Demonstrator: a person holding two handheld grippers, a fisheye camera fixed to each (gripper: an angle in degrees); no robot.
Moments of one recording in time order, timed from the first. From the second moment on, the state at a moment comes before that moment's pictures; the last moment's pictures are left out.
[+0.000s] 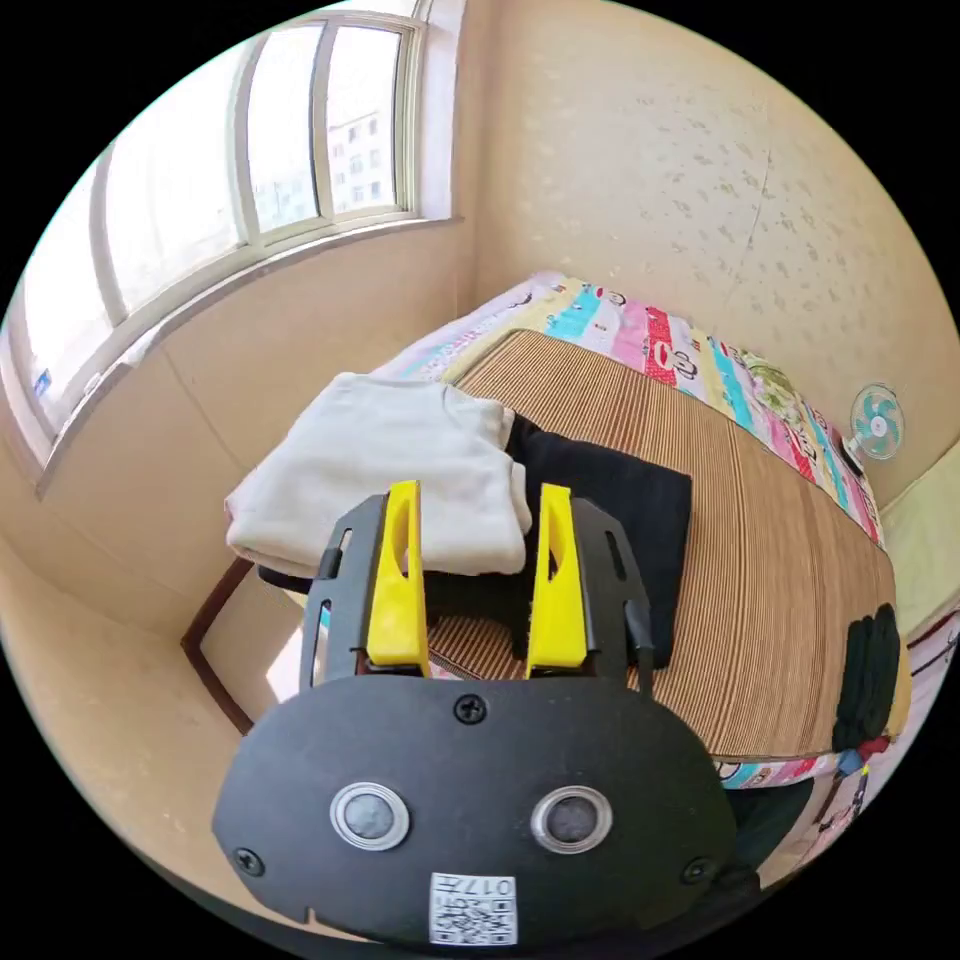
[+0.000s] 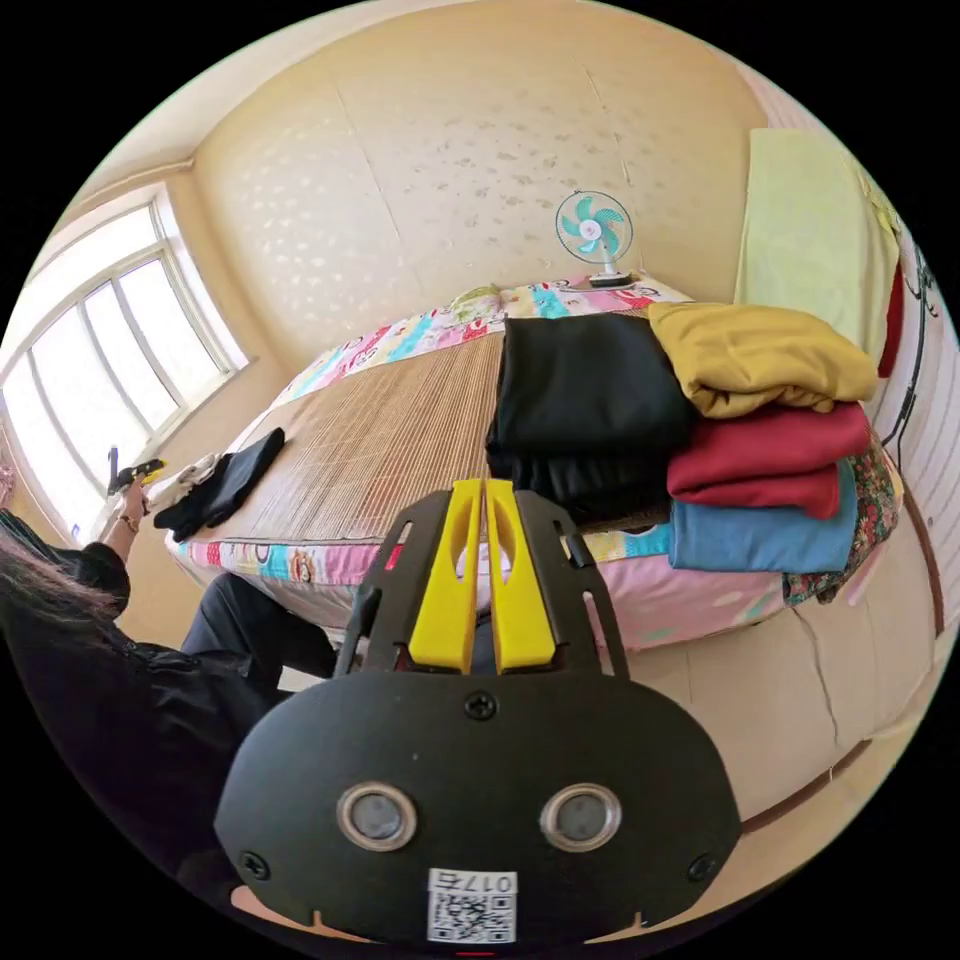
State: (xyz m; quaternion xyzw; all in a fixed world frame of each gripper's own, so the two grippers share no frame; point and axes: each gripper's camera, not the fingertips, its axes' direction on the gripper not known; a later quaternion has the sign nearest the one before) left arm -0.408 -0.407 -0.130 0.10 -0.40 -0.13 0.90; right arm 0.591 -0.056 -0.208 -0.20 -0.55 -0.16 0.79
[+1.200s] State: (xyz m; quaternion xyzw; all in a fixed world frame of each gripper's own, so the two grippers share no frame) left arm -0.028 -0.336 0.195 -0.15 0.01 0.13 0.98; right arm 0.430 0.068 -0.251 -0.26 -0.71 -0.13 0.64
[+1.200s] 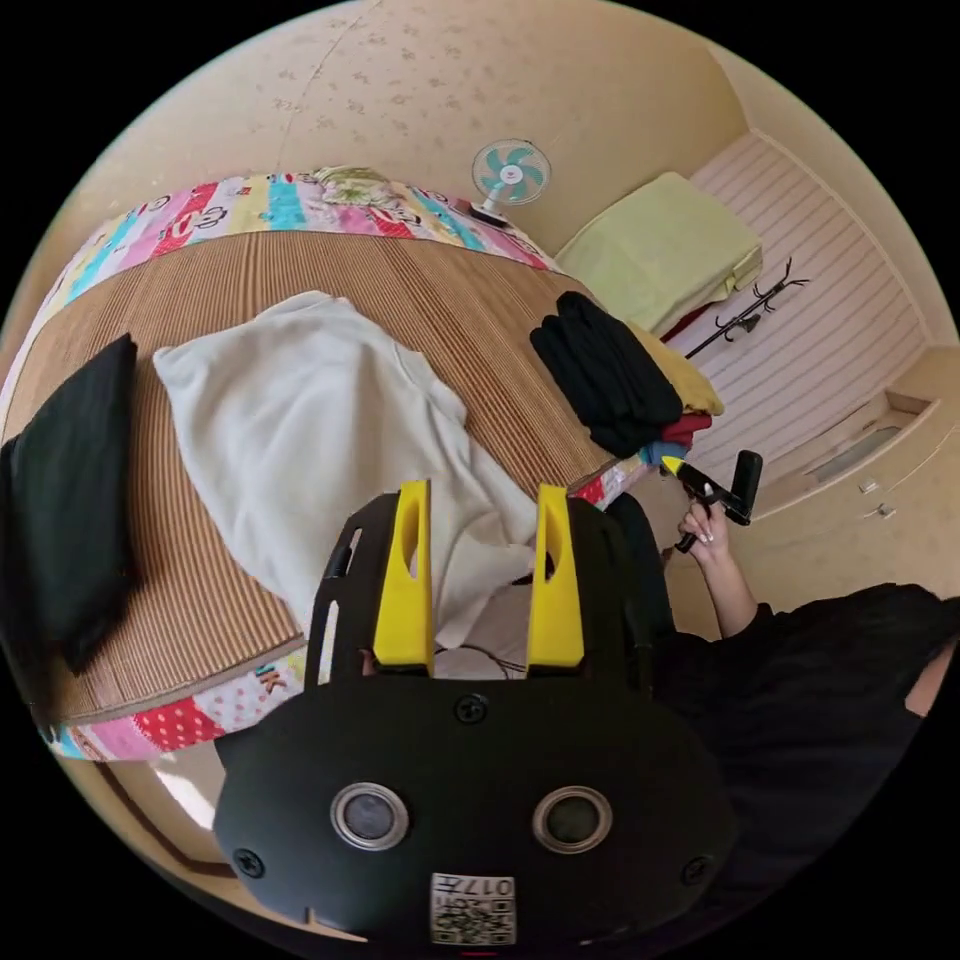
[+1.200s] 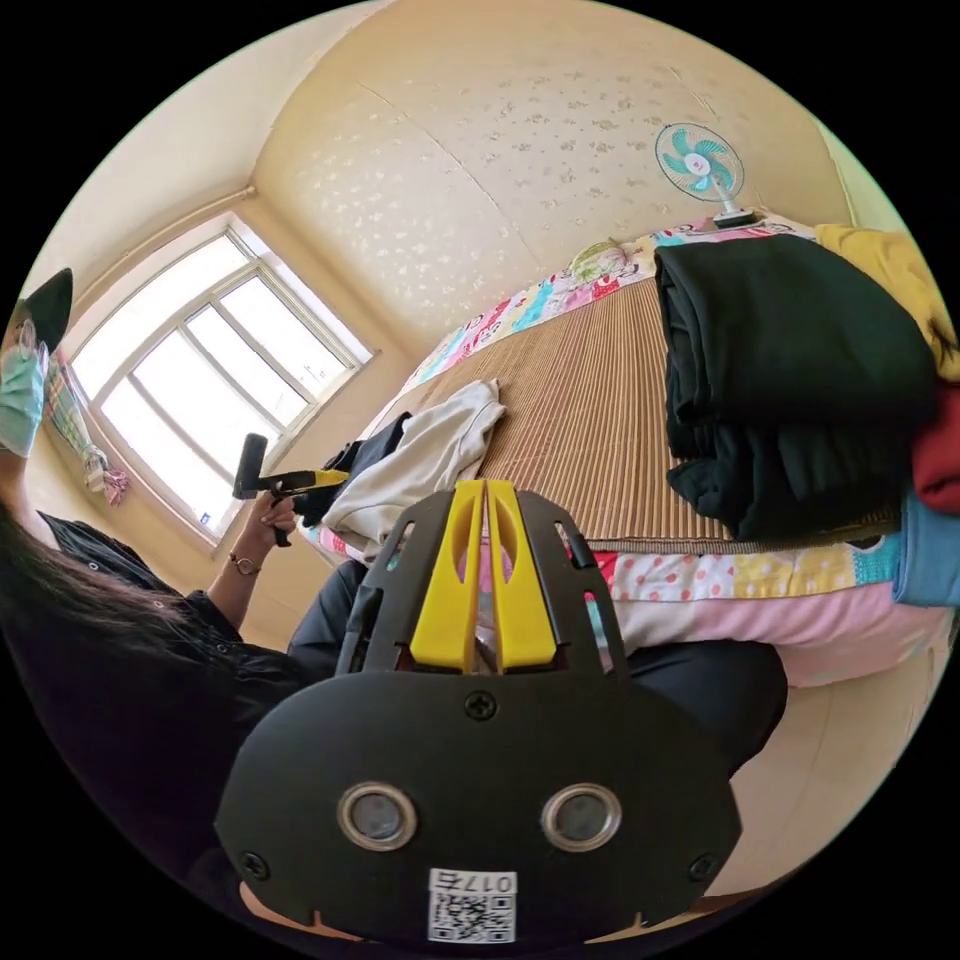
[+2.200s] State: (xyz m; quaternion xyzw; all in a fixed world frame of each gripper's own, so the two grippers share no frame) left arm 0.071 -0.296 -0.176 0.15 0.16 0.19 0.96; right arm 0.157 0.084 -0.459 -0.11 -0.77 -0.30 0.55
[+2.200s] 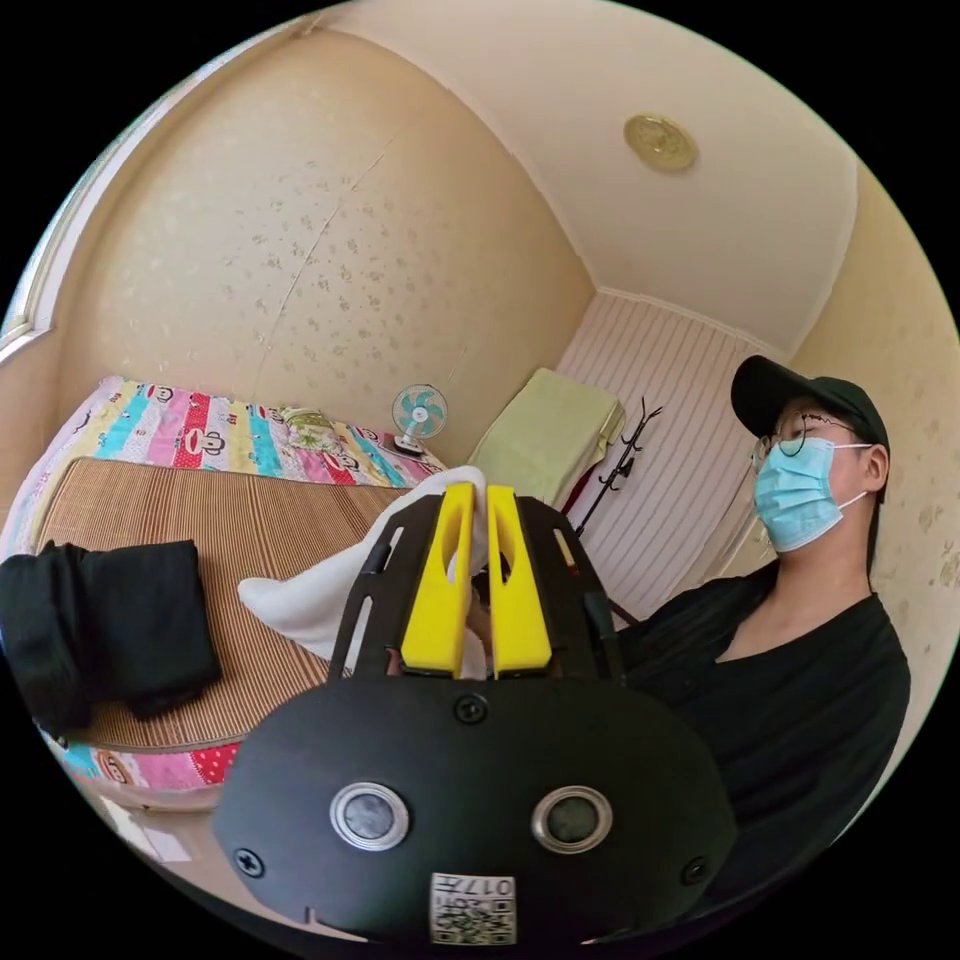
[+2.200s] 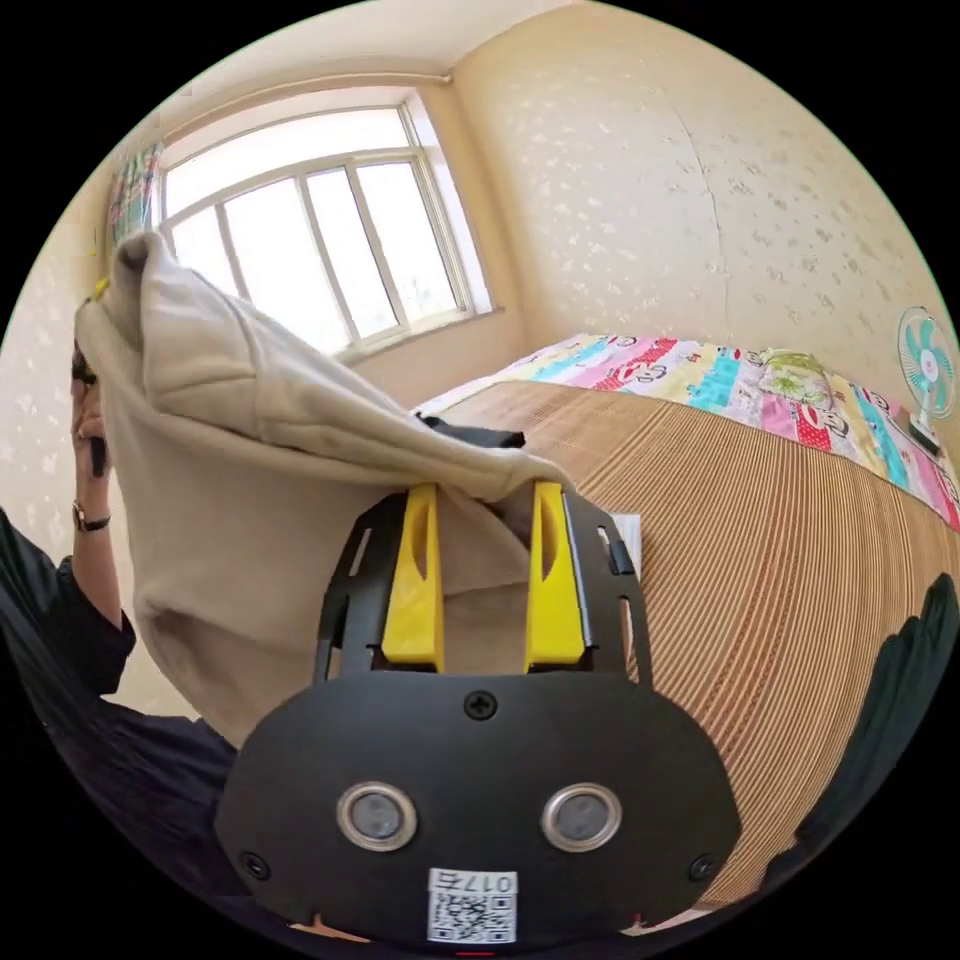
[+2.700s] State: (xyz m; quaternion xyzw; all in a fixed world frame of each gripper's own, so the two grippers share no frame) left arm 0.074 -0.241 -0.282 0.21 0.26 0.24 0.91; right arm 0.120 0.120 -0.434 -0.20 -0.96 -0.18 -0.09
